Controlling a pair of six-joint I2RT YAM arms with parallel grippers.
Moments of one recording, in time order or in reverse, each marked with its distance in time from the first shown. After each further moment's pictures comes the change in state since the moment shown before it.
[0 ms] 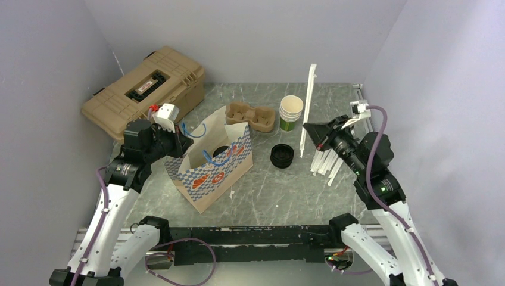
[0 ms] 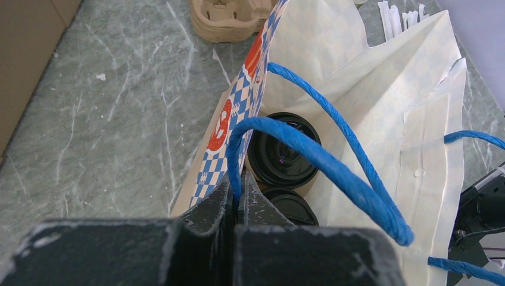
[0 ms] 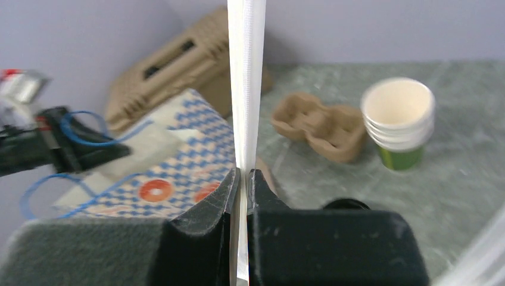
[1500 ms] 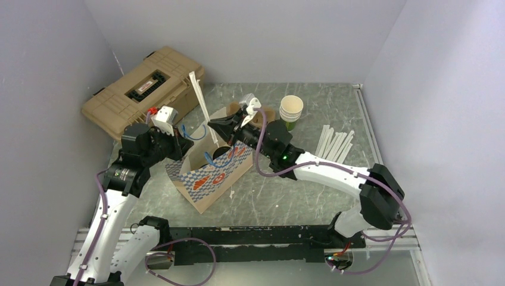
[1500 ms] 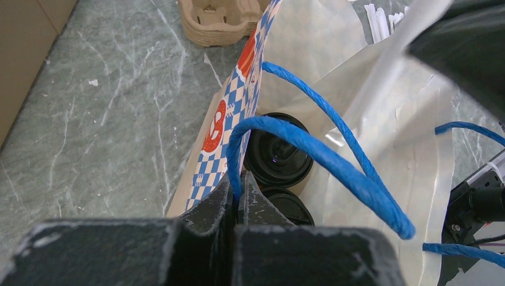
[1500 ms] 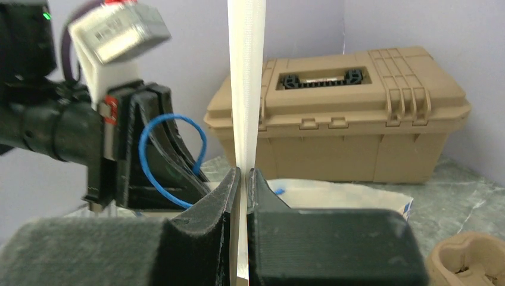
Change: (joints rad) left arm 0.006 -0.046 -0.027 0.014 0.033 -0.001; right arm 0.623 0.806 0.142 0.978 0.040 -0.233
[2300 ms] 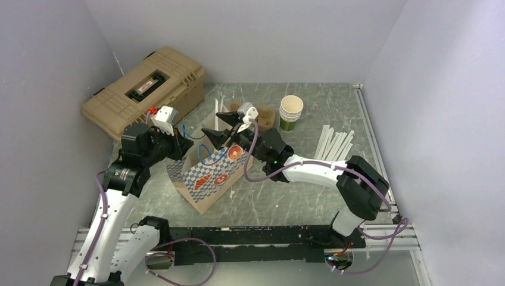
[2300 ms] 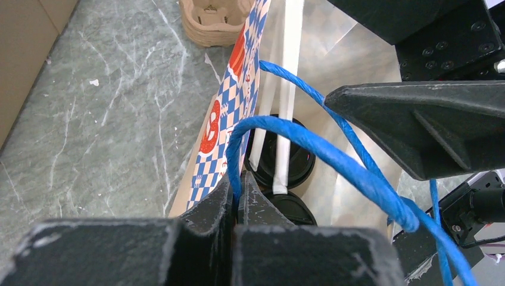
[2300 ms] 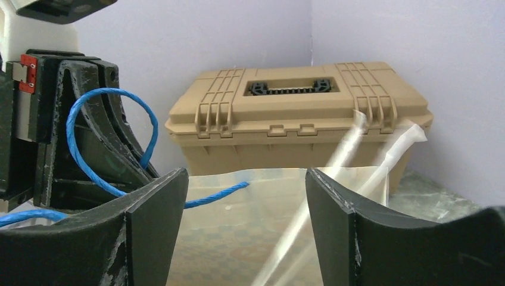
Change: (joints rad) left arm 0.002 0.002 0.000 0.001 0.000 0.000; right arm 0.000 0.148 -0.086 0.300 0.070 -0.092
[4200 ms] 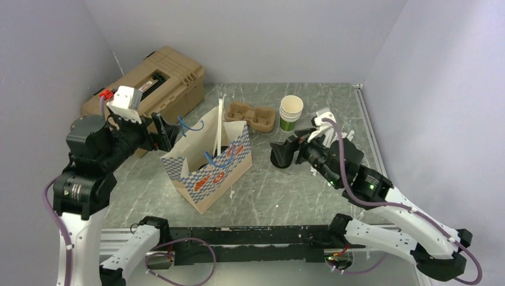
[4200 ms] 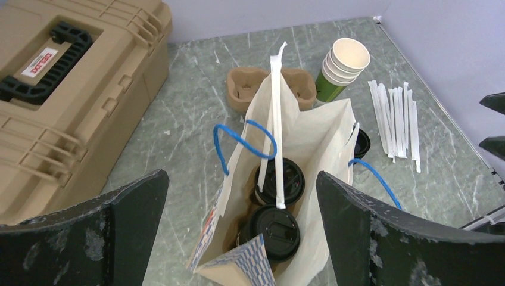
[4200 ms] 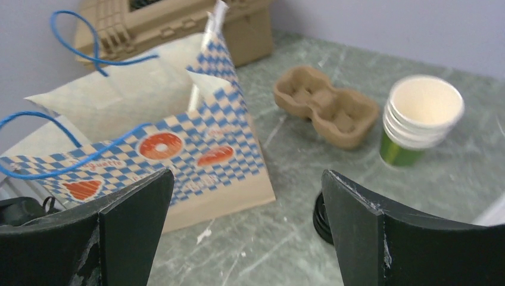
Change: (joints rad) left arm 0.026 0.063 0.583 -0.347 -0.130 0.025; right arm 0.000 -0.824 0.028 -1.251 0.357 0.085
